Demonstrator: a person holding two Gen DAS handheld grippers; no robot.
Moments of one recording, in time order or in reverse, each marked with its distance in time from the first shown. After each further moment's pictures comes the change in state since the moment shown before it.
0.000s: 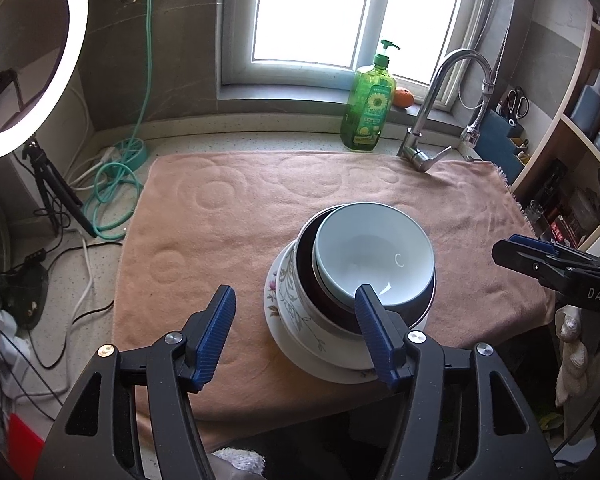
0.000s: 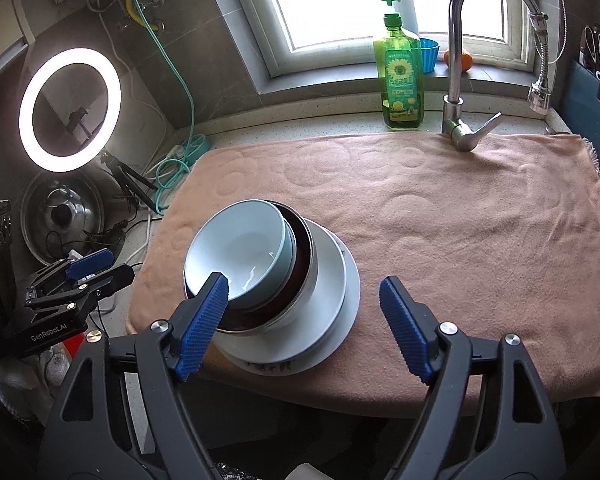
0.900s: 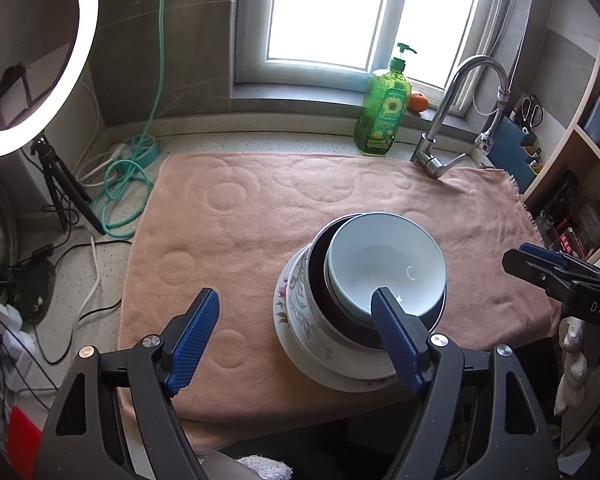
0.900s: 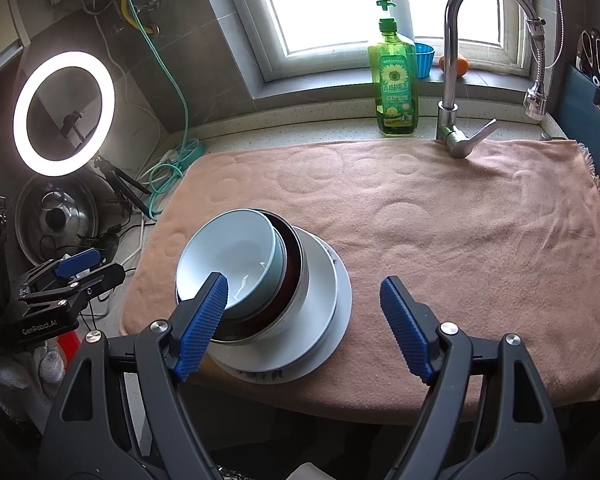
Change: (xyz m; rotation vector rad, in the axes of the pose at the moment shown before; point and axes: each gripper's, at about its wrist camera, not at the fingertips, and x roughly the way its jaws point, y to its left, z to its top) left arm 0.003 0.003 0.008 -0.033 0.007 0.035; right arm 0.003 -0.004 0.004 0.000 -0.005 -0.012
